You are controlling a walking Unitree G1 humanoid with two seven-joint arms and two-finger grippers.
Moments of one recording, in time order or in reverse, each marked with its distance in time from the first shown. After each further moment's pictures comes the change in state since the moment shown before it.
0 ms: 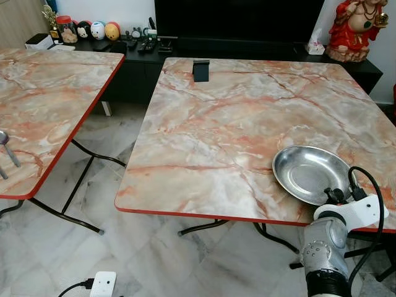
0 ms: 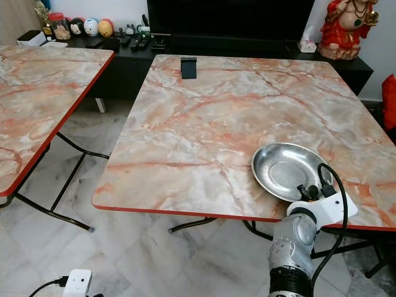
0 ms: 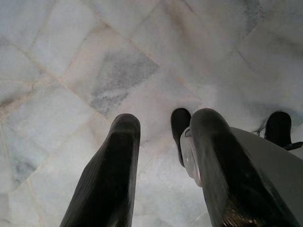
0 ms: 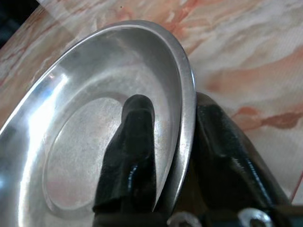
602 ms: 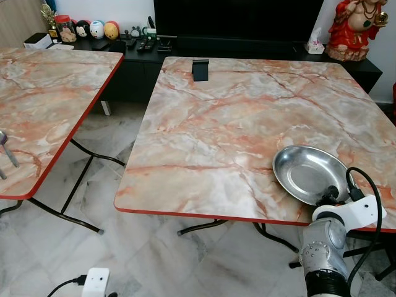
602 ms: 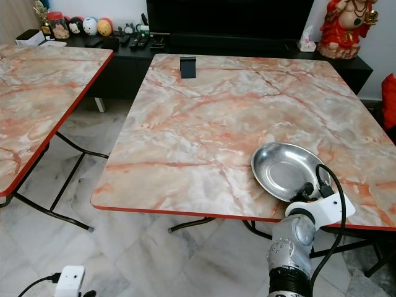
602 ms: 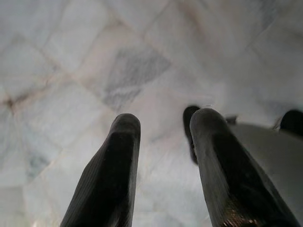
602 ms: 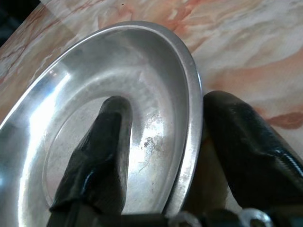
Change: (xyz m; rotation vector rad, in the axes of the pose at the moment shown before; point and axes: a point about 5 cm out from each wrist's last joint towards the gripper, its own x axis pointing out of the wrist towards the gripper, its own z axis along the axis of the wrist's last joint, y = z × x) left arm -0.005 0.022 -0.007 0.007 0.024 0.035; right arm 0.000 0.000 -0.001 -0.003 0.004 0.008
